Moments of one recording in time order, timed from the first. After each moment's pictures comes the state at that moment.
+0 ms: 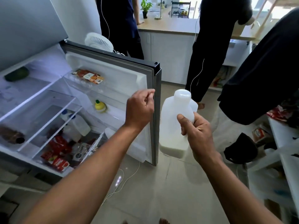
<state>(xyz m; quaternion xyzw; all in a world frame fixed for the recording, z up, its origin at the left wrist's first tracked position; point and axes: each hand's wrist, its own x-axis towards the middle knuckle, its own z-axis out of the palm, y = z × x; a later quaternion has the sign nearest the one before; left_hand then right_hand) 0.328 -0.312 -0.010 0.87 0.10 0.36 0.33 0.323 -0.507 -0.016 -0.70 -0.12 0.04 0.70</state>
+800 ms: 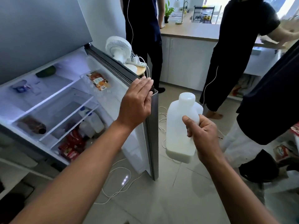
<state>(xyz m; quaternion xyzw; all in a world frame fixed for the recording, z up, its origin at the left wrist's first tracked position) 0.326 -0.256 0.006 0.90 0.03 0.42 0.08 0.351 -0.488 -0.012 -0.68 -0.13 0.09 0.71</state>
